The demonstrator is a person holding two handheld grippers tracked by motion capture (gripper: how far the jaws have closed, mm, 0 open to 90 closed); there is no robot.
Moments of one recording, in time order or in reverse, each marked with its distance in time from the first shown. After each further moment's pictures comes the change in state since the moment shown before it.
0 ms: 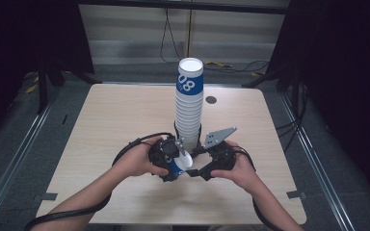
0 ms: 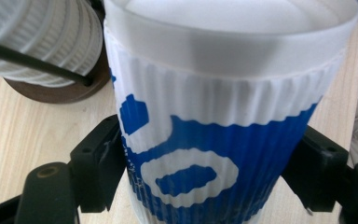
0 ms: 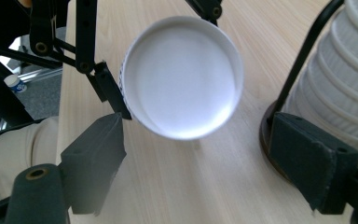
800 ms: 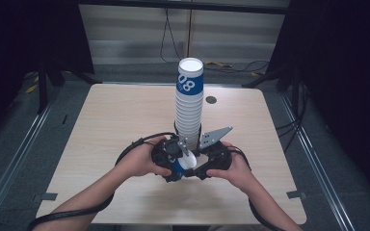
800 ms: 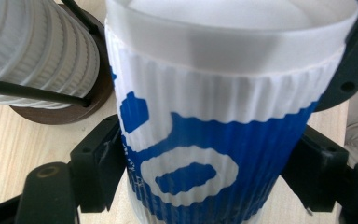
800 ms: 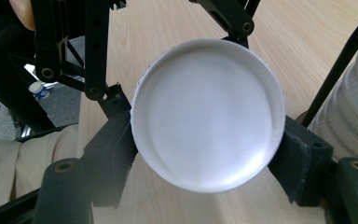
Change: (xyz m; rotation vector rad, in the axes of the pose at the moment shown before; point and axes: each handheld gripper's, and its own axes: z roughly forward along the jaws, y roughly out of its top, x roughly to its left) left arm -0.004 0.007 -0.001 -0.033 0.005 0.018; right arm 0.002 0.005 0.009 -0.022 0.067 0.019
